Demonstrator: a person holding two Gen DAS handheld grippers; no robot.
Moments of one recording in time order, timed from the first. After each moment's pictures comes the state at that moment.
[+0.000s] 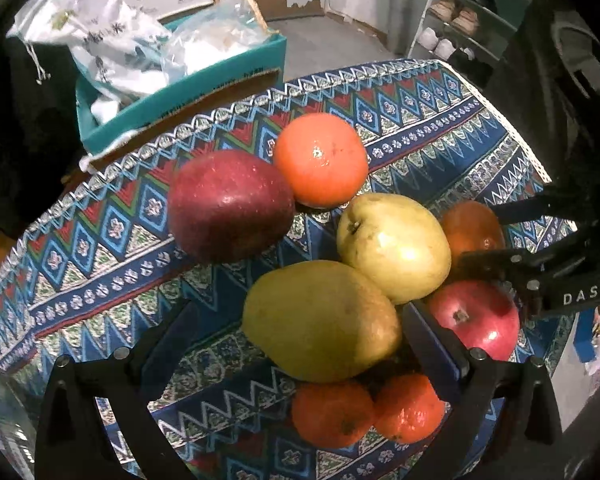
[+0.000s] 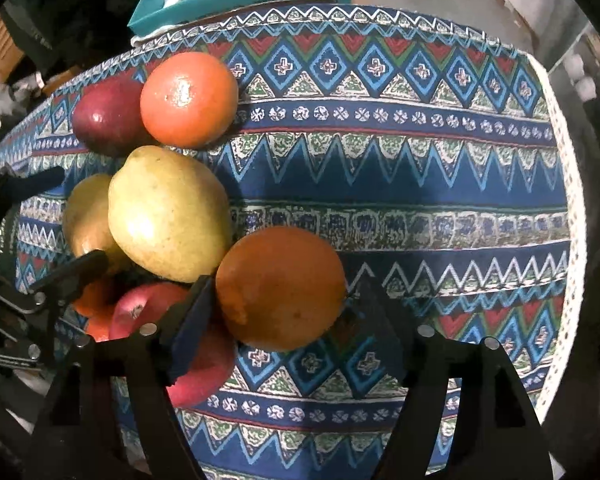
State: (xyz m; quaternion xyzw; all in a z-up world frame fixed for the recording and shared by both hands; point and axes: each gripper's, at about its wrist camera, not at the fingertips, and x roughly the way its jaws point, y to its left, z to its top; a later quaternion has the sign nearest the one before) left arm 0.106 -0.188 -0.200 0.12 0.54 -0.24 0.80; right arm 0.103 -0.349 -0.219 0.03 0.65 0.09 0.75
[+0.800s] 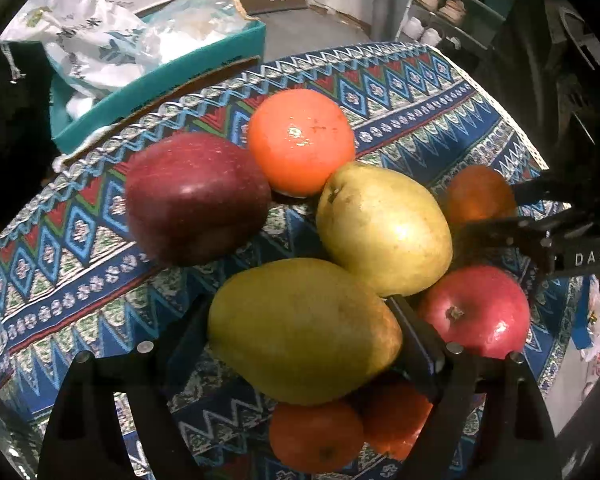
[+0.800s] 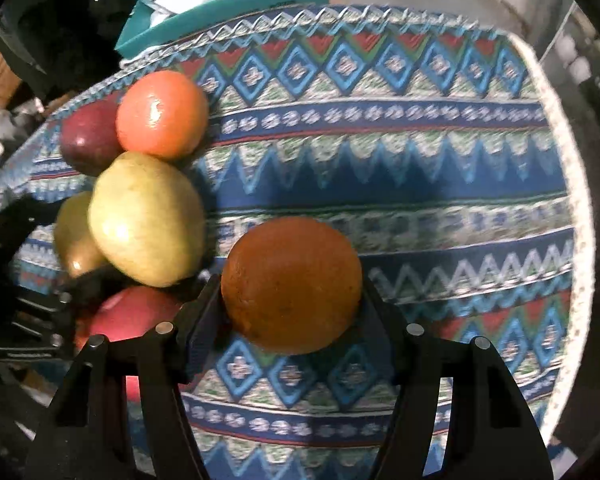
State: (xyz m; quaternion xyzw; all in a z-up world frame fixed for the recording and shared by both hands) left arm 0.109 -0.193 -0.221 0.12 0.54 -0.26 0.79; right arm 0.090 -0.381 -0.224 0.05 0.63 0.07 0.77
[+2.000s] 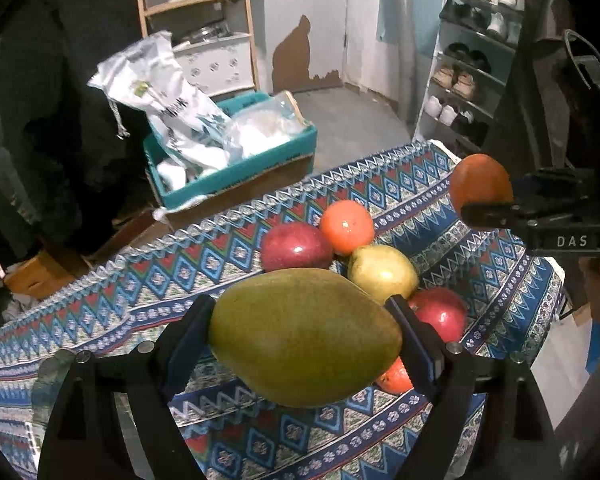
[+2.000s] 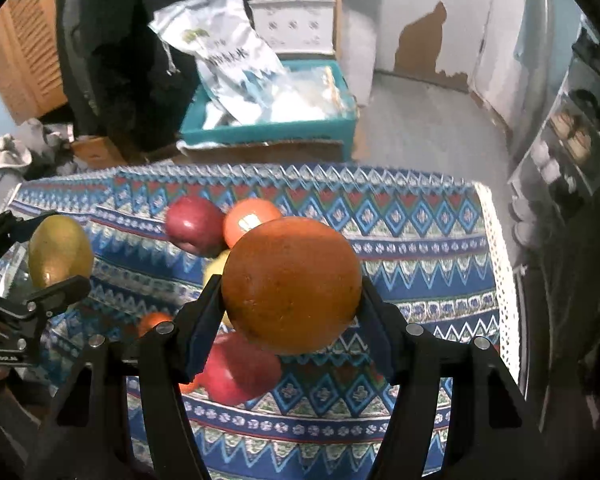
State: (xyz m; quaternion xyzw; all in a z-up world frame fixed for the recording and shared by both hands) left arm 0.053 -0.124 -0.101 0.10 0.42 -0.21 0.88; right arm 0.063 -0.328 -0.102 -0.01 0.47 0.09 0.88
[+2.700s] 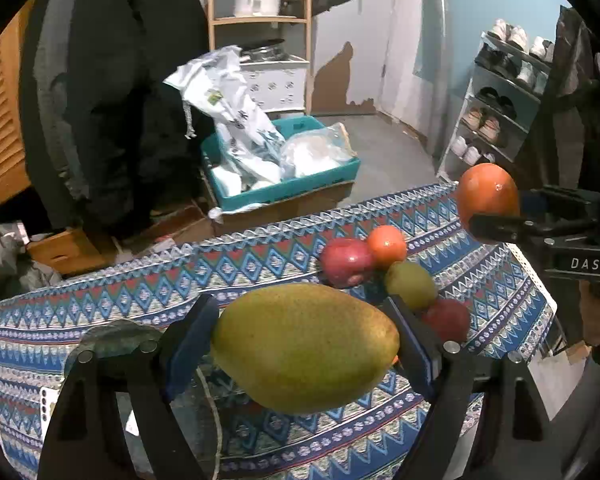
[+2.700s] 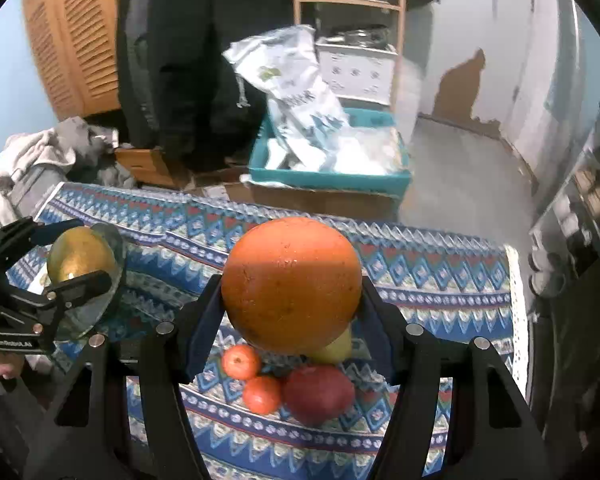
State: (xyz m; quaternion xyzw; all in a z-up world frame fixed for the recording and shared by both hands) left arm 0.032 -0.046 -0.057 0.04 0.40 -0.17 0.90; right arm 0.054 -0.252 -0.050 -0.04 0.43 0.15 0.89
